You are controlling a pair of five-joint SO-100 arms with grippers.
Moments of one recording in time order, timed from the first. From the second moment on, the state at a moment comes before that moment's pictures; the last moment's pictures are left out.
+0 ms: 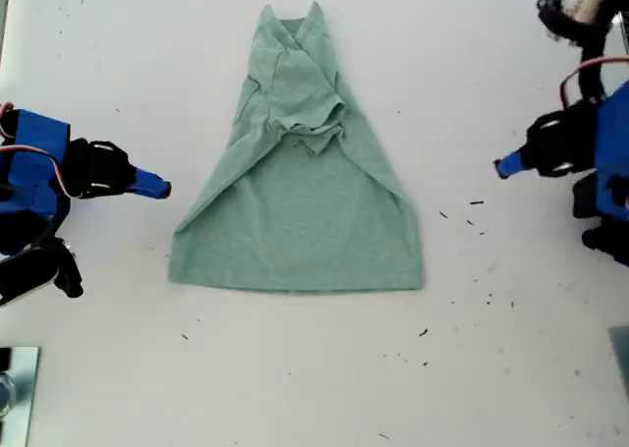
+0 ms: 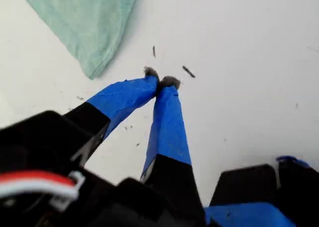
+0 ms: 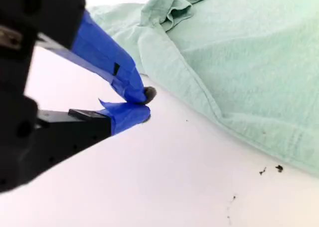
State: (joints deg) arm 0 -12.4 174.3 172.0 53.5 6.8; arm 1 15.0 155.7 123.7 95.0 -26.7
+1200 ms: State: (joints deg) arm 0 -13.2 171.0 172.0 53.2 11.1; arm 1 -10.8 109.1 117.6 64.4 -3.8
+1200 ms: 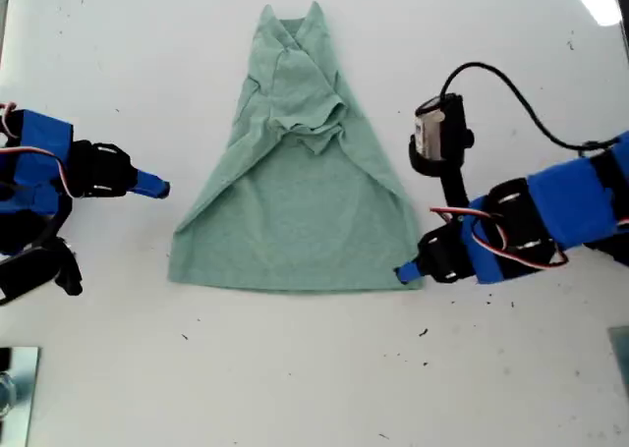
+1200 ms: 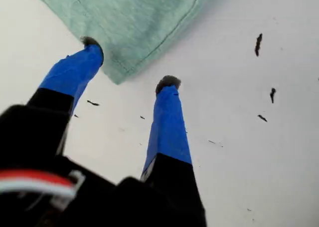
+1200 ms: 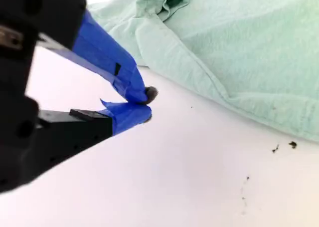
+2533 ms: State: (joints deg) arm 0 -13.2 170.9 172.0 52.9 11.1; arm 1 -10.6 84.8 64.6 98.3 -16.0
